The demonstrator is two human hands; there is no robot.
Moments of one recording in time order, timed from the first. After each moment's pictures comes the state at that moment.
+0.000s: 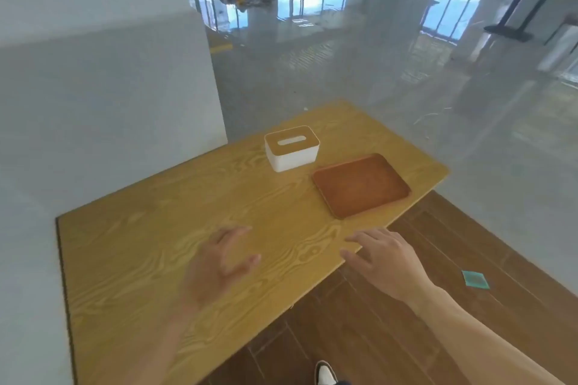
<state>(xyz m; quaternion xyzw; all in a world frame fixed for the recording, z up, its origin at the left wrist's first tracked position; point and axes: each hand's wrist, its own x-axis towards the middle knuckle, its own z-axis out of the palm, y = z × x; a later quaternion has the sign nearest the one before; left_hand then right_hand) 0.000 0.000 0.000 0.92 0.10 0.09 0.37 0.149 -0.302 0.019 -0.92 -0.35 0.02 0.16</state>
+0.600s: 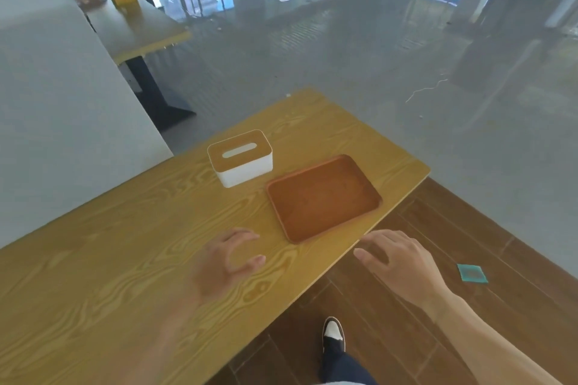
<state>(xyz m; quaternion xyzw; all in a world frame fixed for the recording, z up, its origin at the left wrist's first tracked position) 0.190 -0.074 -0.037 0.93 0.08 -0.03 0.36 0.319 -0.415 -0.035 -0.94 -0.26 0.06 0.18</state>
